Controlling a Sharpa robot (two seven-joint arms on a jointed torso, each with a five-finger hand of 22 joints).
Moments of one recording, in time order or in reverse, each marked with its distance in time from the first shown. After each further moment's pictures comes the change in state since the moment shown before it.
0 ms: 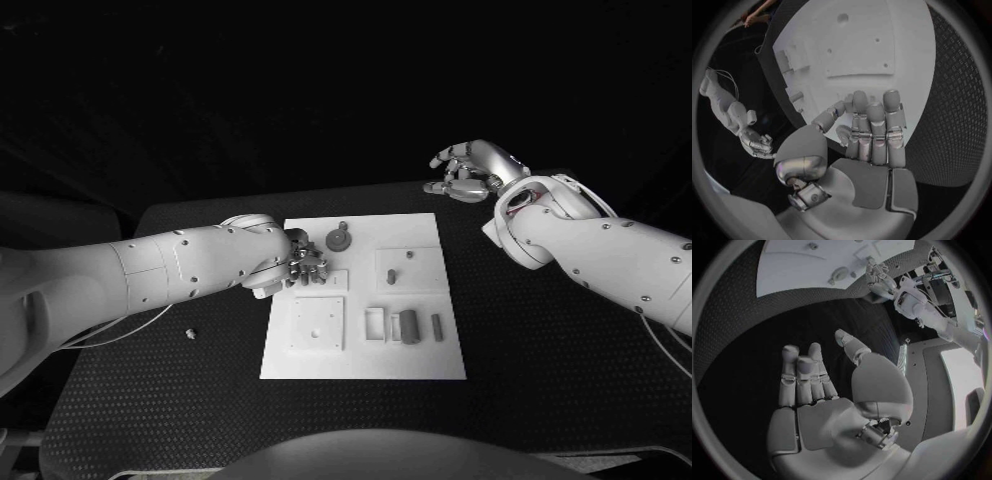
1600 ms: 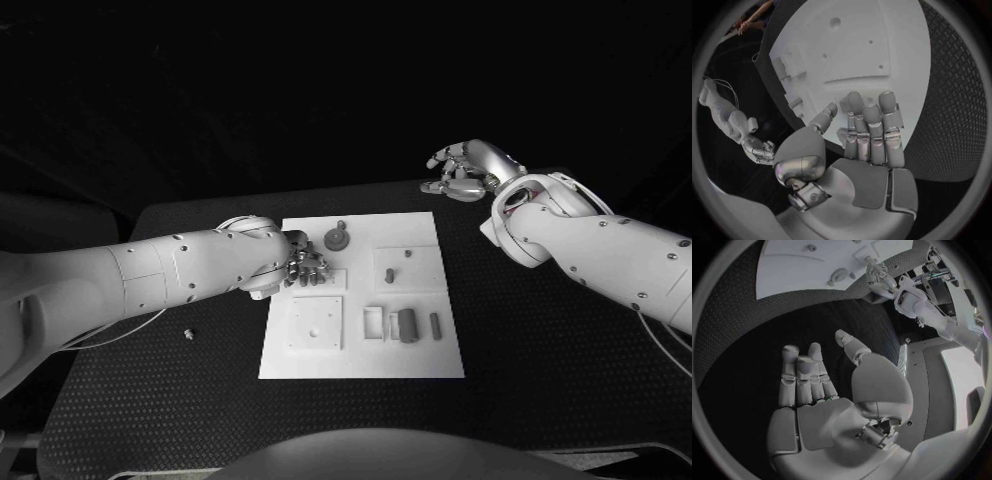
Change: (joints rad) left arm -0.007 -0.001 0.001 0.010 -0.069 0.012 0.002; left_hand -0.081 -0.111 -0.156 0.056 -0.240 0.055 -0.030 0.015 0.098 0.002 -0.015 0.016 -0.010 -0.025 -0.021 0.053 -0.073 0.005 0.011 -0.030 0.016 0.000; right arm 0.000 -0.001 0.000 -0.001 0.009 0.014 -0.001; right_hand -0.004 0.004 -0.003 0.003 0.000 0.001 0.002 0.000 -0.002 0.000 0.000 -0.001 -0.002 0.000 0.000 0.000 -0.001 0.000 -0.002 0.002 0.000 0.000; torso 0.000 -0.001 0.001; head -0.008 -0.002
